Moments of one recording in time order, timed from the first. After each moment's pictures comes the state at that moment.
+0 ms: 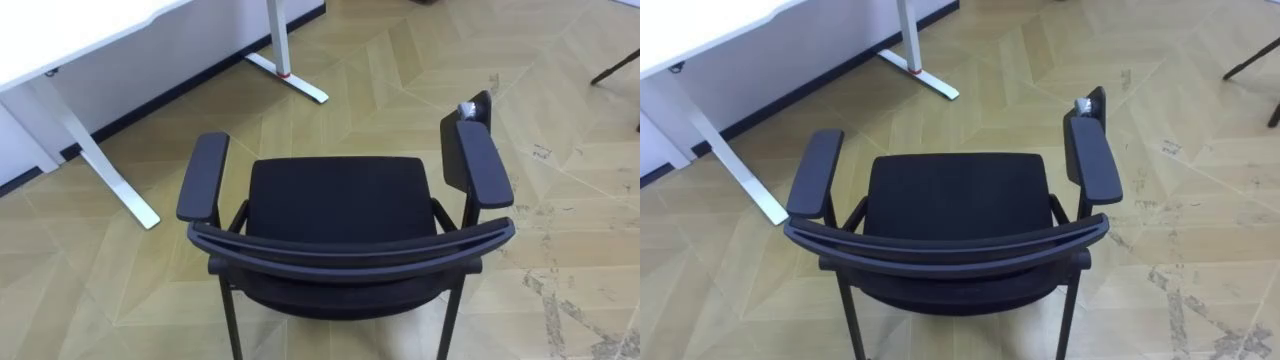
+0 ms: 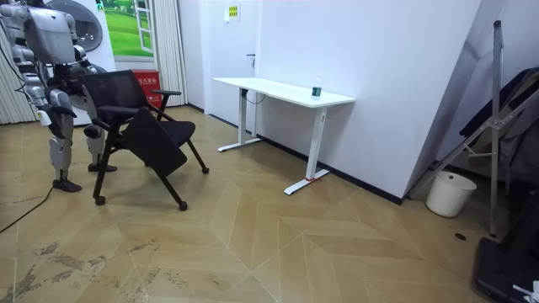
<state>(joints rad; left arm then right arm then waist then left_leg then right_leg) 0.14 0.15 0.04 1.12 -0.13 0.03 -0.01 0.09 -0.19 0.00 1.28 0.38 0.08 0.09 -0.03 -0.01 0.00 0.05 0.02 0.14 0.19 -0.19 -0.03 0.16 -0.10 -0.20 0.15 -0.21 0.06</state>
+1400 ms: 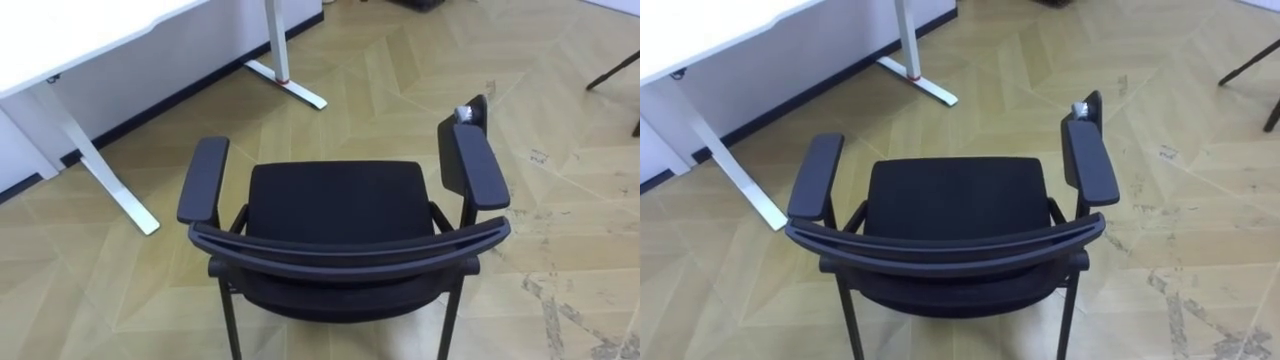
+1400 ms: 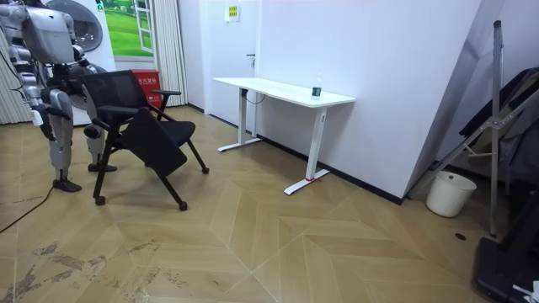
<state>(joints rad) 0.16 0.17 0.18 1.09 0.04 0.04 0.23 0.10 -0.20 -0.11 1.24 0.29 0.08 -0.01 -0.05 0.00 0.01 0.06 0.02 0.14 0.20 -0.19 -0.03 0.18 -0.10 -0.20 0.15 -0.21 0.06</state>
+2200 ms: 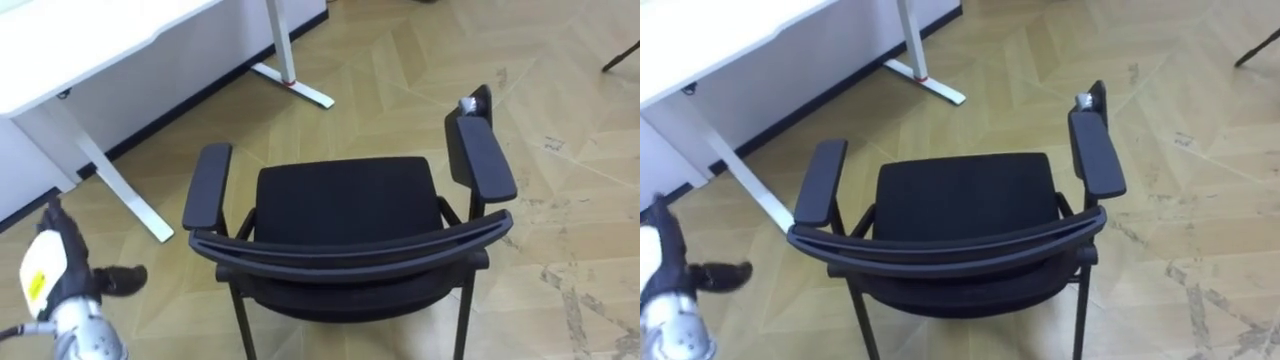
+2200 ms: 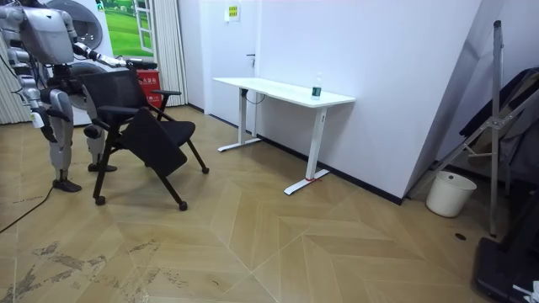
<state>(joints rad) 0.07 0.22 0.18 0.41 0.56 0.02 0.45 0.10 -0.23 -0.14 1.24 0.24 0.04 0.00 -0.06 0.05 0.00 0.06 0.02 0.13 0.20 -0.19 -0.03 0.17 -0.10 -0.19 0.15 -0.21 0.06</state>
